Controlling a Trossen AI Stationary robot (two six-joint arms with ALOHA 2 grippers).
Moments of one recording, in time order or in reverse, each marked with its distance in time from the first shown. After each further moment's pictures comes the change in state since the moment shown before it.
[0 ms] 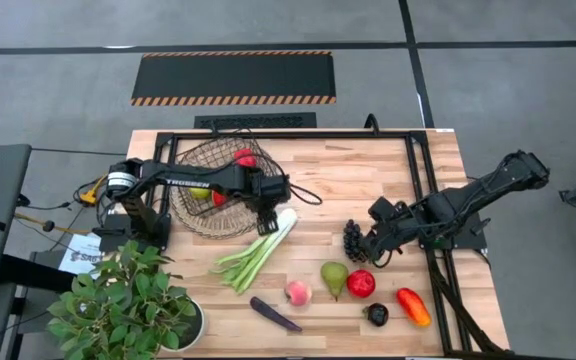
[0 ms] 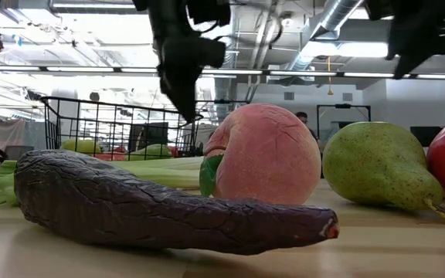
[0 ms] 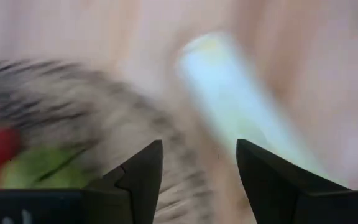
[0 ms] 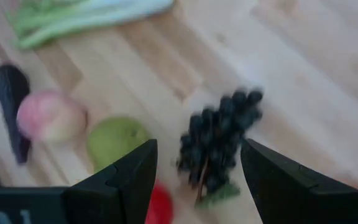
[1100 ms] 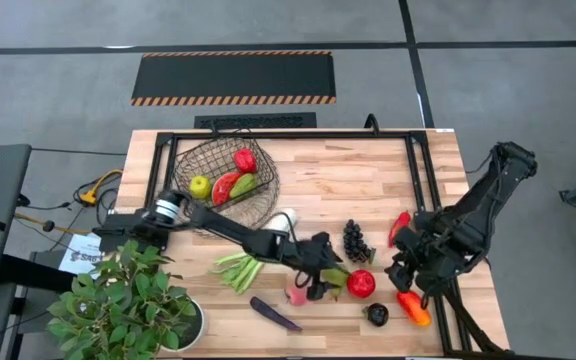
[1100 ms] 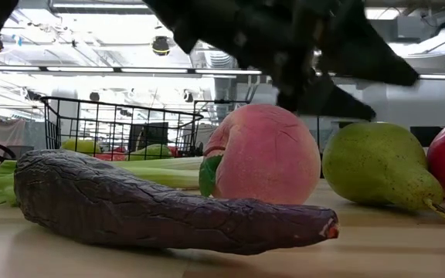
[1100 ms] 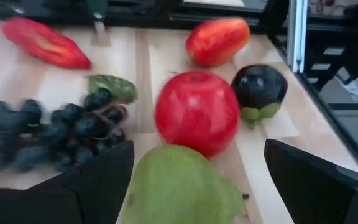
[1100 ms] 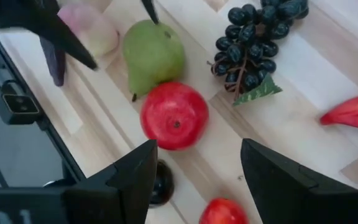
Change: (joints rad) left arm -0.321 0.382 0.049 1.119 0.074 0.010; right arm 0.451 0.000 0.000 -0.078 0.059 0.443
